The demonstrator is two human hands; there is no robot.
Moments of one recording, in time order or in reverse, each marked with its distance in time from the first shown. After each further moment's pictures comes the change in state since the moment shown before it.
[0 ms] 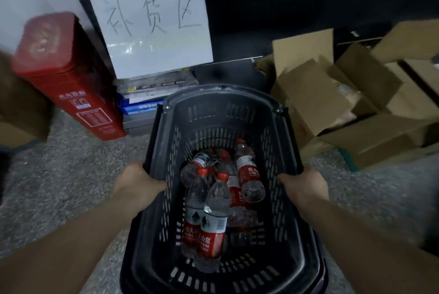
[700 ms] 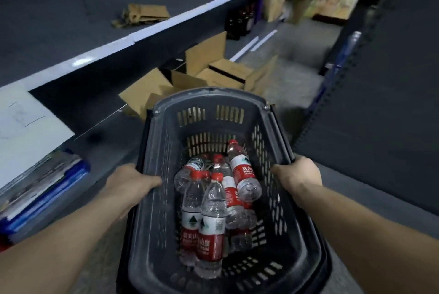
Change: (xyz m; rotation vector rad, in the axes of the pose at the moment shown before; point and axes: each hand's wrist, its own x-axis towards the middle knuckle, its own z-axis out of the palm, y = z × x) left_hand -0.233 0.149 0.027 0.247 -0.300 0.560; right_hand -0.224 0.199 -0.215 0.453 0.487 0.350
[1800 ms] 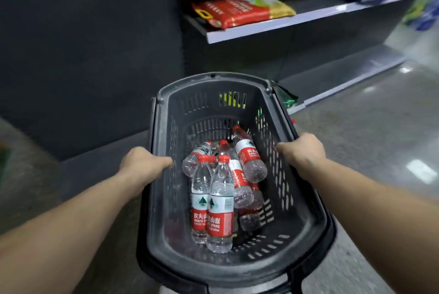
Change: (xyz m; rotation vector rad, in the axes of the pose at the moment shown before) left_hand -0.628 0.221 0.461 0.468 -0.548 0.723; right_hand -0.241 0.602 -0.575 0.235 0.672 0.660
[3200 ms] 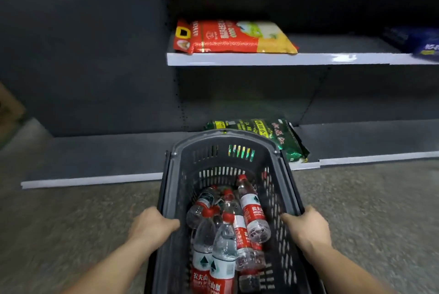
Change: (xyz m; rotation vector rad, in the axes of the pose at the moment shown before) left_hand -0.014 0.226 0.329 -0.039 -0.073 -0.381; right_hand 0.372 0.148 -0.100 -0.189 -0.318 -0.040
